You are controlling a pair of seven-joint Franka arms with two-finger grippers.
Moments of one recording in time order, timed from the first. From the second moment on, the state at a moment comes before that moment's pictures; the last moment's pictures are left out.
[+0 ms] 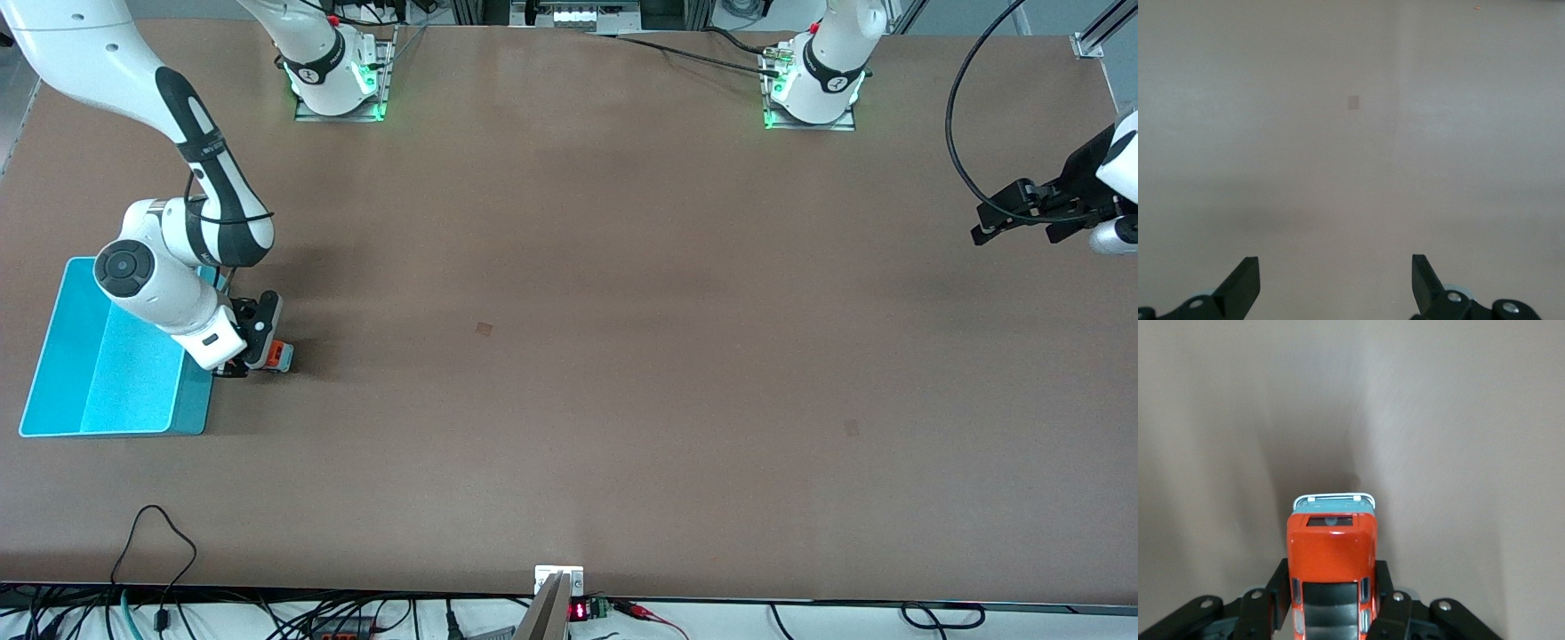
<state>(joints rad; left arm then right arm) 0.06 -0.03 -0.02 -1.68 -0.04 1.68 -0.03 -0.12 0.44 0.13 -1.97 -0.15 2.44 -1.22</state>
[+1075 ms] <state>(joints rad) 0.05 -0.03 -0.02 -1.68 -0.04 1.68 -0.03 -0.22 0.30 -0.04 -1.90 -0.11 2.20 -0.32</state>
